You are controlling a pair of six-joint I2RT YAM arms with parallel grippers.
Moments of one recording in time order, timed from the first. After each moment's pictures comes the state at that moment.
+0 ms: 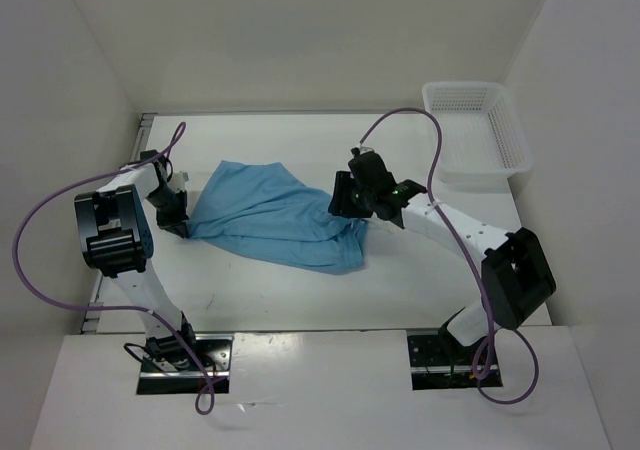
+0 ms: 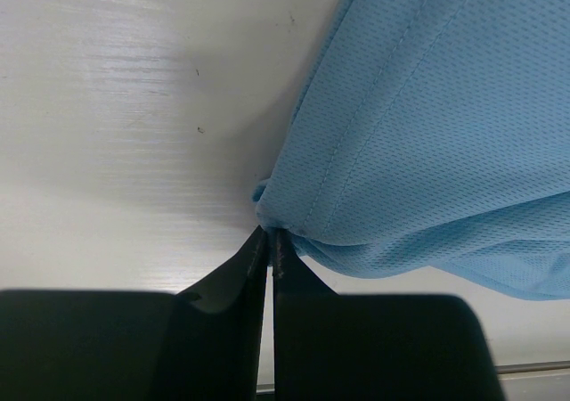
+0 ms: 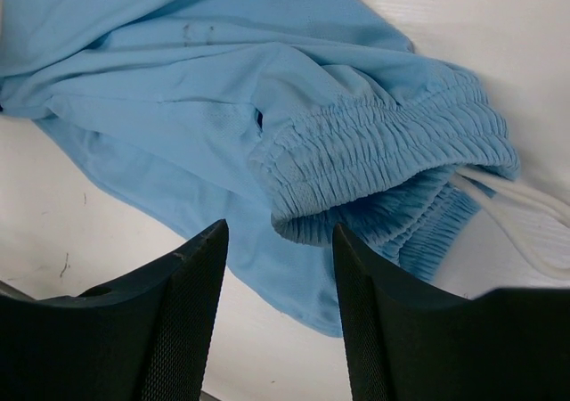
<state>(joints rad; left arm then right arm) 0.27 1.90 1.27 -0.85 0.12 0.07 0.62 1.51 1.10 -0.36 0.02 0.61</state>
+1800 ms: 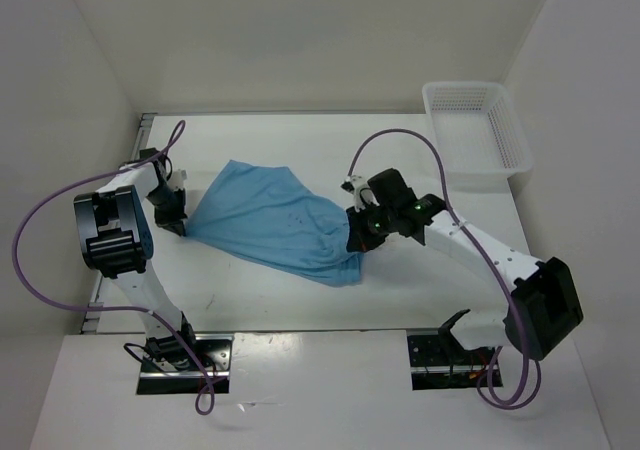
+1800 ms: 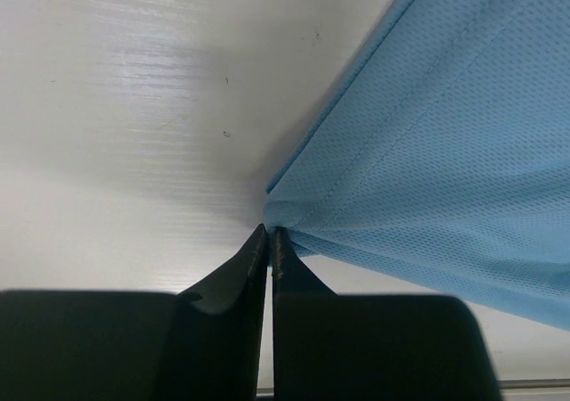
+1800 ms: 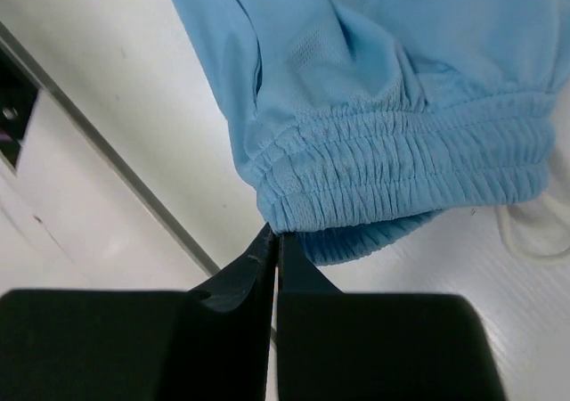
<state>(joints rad) 0.27 1.89 1.28 -0.84 0.08 0.07 0.59 1.30 0.95 -0.53 -0.39 0.17</state>
